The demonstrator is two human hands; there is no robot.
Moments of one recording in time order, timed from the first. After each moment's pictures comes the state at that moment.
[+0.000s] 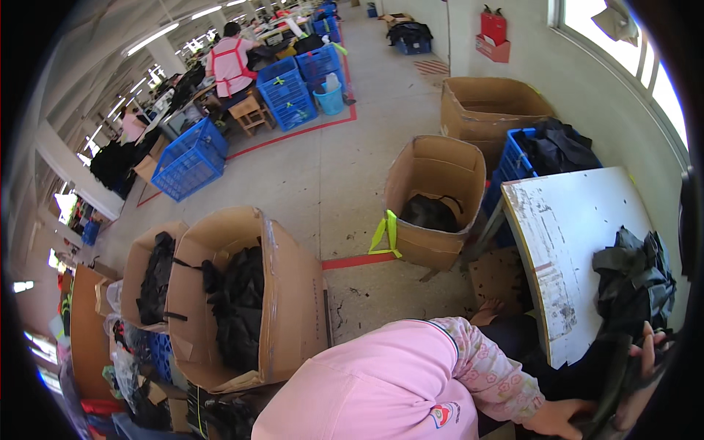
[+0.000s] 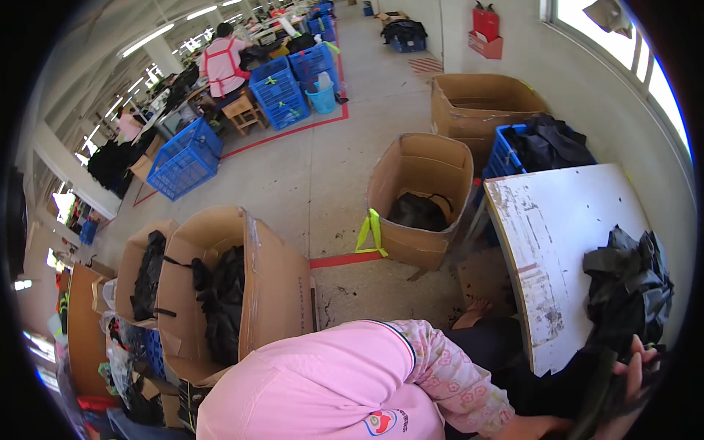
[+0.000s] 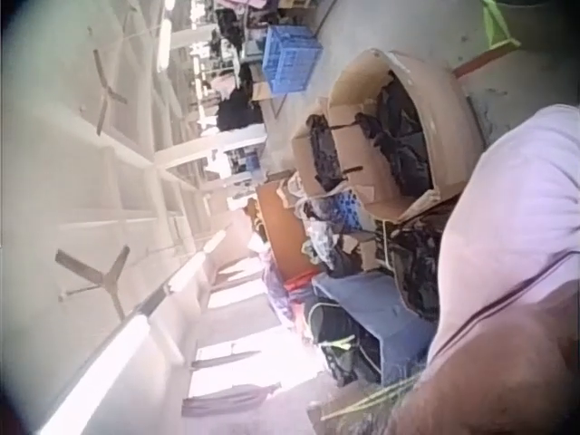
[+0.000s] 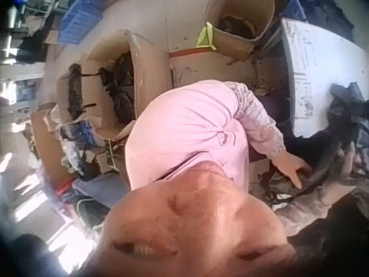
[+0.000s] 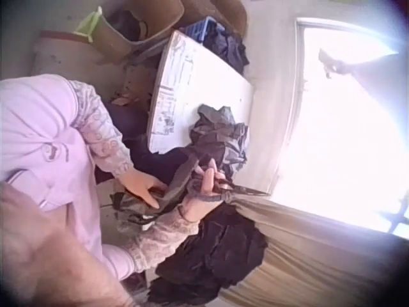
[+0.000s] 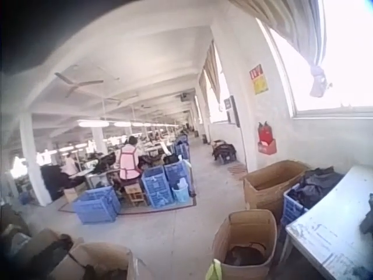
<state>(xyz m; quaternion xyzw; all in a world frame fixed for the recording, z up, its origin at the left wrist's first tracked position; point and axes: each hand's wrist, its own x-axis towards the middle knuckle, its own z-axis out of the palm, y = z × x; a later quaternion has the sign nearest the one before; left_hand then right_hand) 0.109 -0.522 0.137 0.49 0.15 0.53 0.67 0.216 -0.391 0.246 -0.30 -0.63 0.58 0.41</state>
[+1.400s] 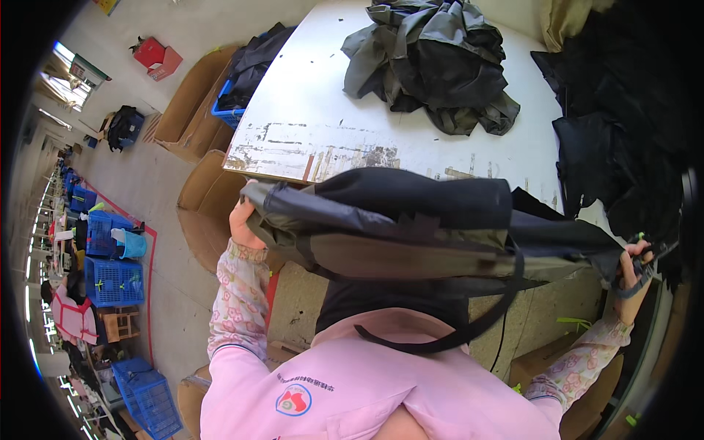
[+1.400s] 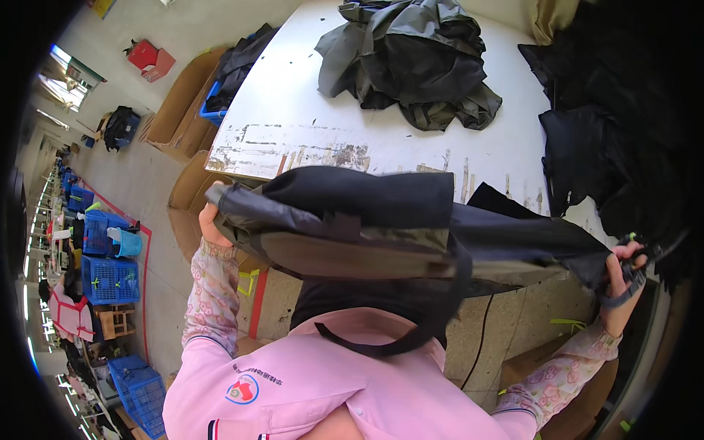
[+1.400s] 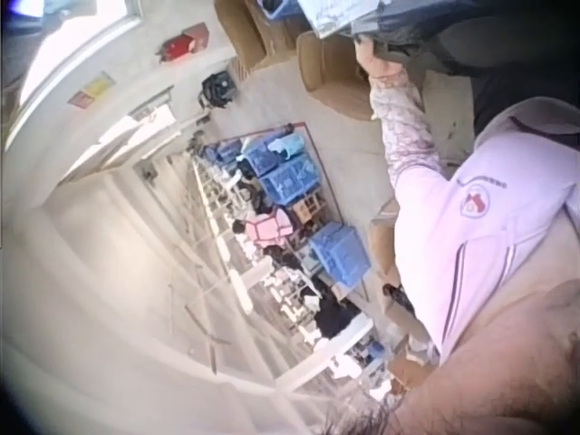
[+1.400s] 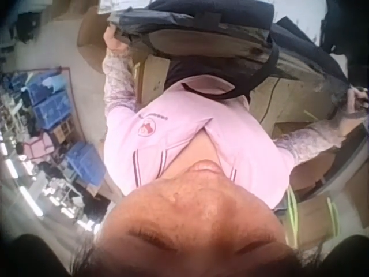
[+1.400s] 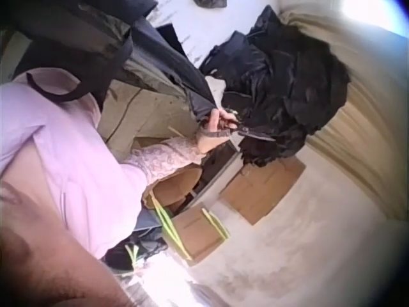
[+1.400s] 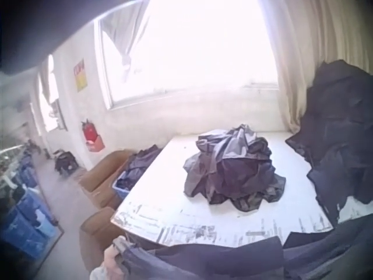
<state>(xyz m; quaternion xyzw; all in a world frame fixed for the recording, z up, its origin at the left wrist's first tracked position) -0.186 -0.463 0.039 0.28 0.16 0.62 0.71 0.497 -0.571 0.182 -0.66 -0.54 0.18 0.48</state>
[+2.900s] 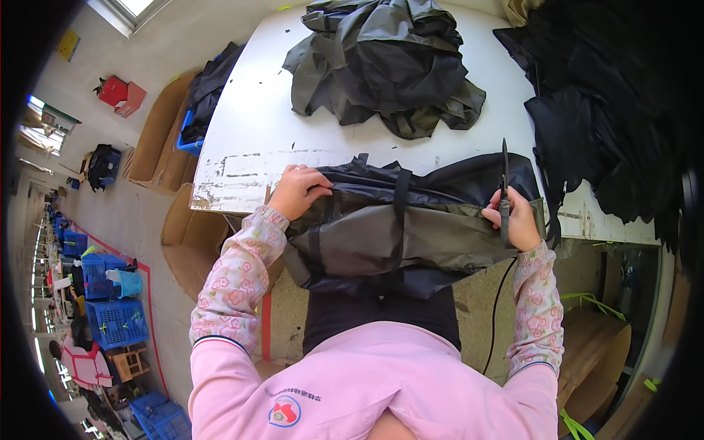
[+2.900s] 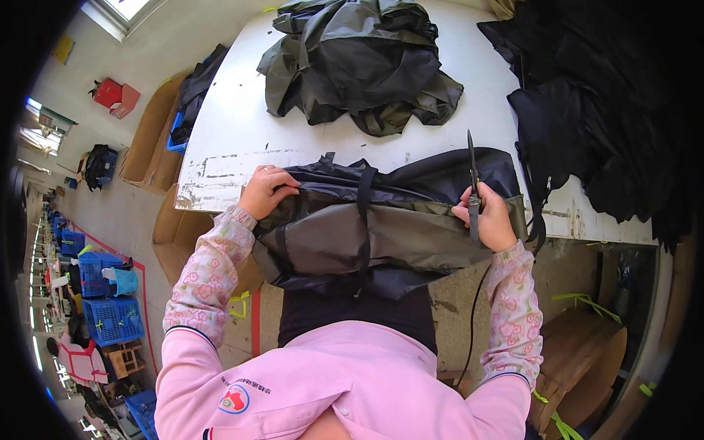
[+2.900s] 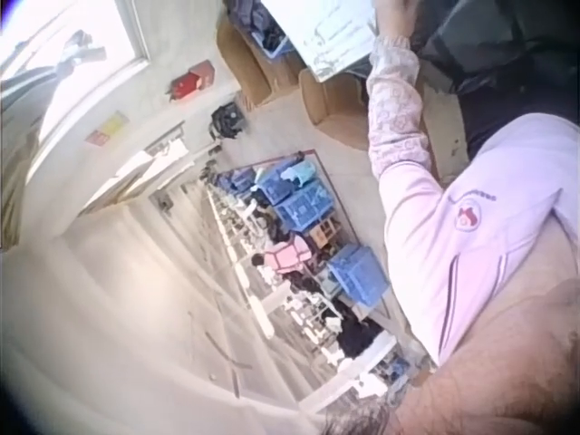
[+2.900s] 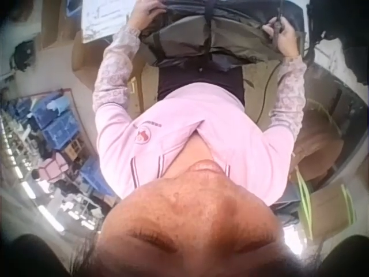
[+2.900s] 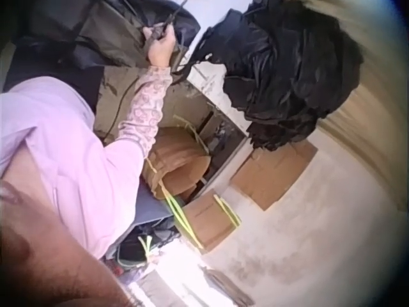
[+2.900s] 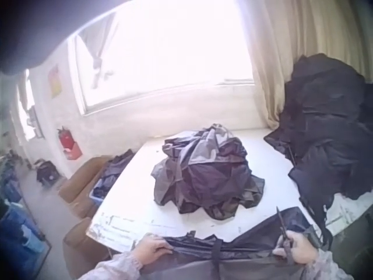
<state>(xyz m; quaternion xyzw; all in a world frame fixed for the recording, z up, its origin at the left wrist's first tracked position) -0.062 -0.322 0.015 0.88 0.39 0.19 0.17 0.379 -0.439 0.039 -0.62 -0.52 0.45 0.38</state>
